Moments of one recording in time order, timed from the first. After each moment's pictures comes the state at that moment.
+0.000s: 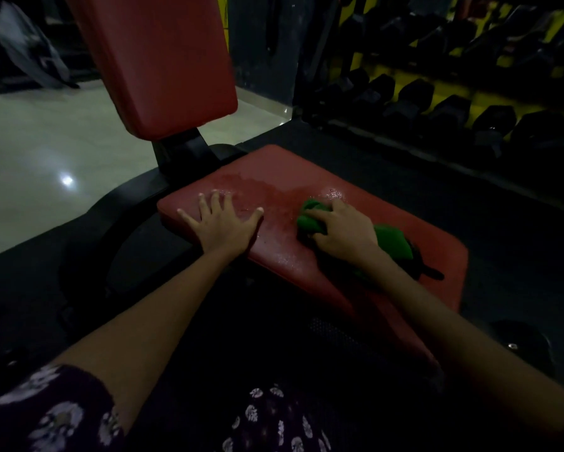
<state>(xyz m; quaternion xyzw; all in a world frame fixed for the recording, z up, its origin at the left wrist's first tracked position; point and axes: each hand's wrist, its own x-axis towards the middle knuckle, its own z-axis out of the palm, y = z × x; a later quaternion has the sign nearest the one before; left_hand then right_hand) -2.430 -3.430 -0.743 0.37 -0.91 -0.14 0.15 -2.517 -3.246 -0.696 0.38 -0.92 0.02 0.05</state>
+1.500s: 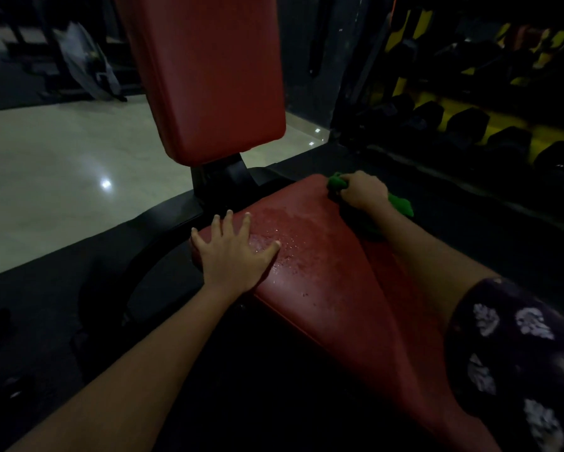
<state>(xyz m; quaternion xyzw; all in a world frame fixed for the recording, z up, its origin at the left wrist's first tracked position) -2.431 -3.498 -0.753 0.36 -0.92 -0.07 0.15 -2.686 -3.400 -0.693 0.30 -0.95 0.04 0.03</state>
